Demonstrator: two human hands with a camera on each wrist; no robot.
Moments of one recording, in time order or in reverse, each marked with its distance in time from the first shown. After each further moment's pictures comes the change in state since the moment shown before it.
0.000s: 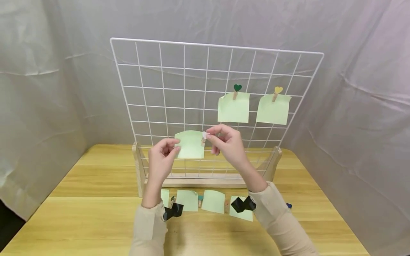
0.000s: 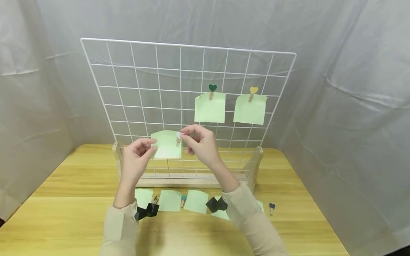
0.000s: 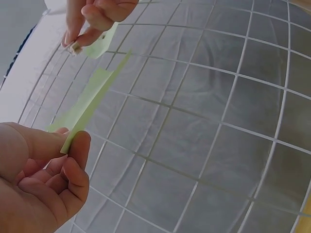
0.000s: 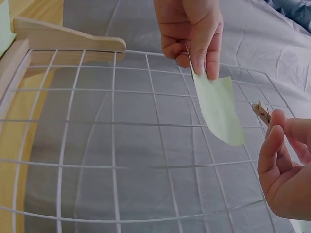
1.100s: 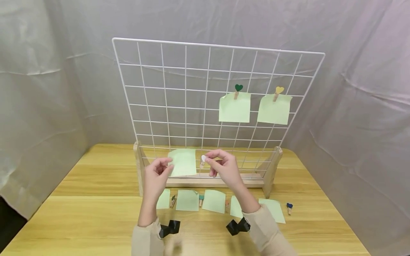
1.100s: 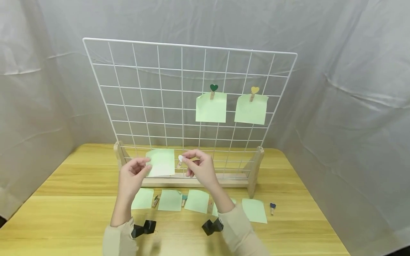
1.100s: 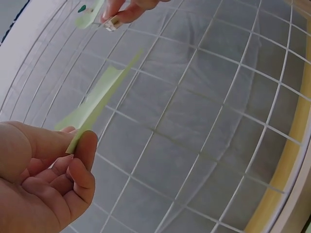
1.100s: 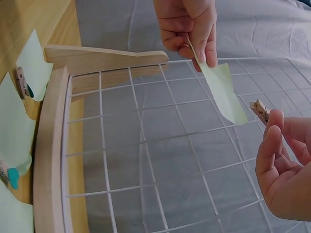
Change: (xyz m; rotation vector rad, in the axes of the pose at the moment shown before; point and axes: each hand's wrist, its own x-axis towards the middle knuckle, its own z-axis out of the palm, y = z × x) left_hand -0.040 -0.033 -0.017 -0.013 0.037 -0.173; right_hand -0.049 0.036 0.018 0.095 0.032 0.222
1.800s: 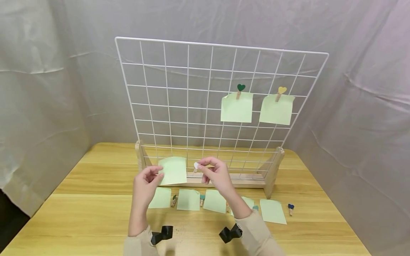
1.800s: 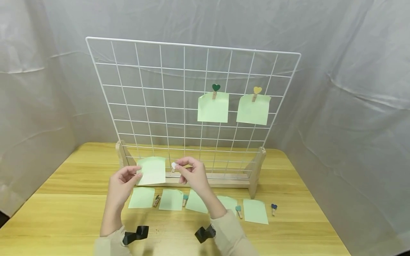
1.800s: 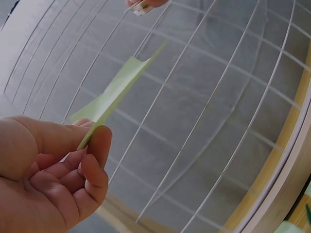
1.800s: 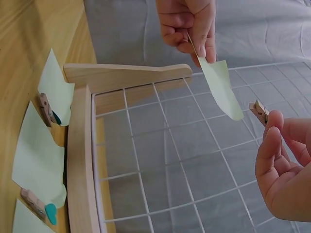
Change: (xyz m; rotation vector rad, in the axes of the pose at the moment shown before) left_hand -0.014 -0.011 -0.031 0.087 0.012 -0.116; right_hand -0.007 0.027 0.021 0.076 -0.027 0.072
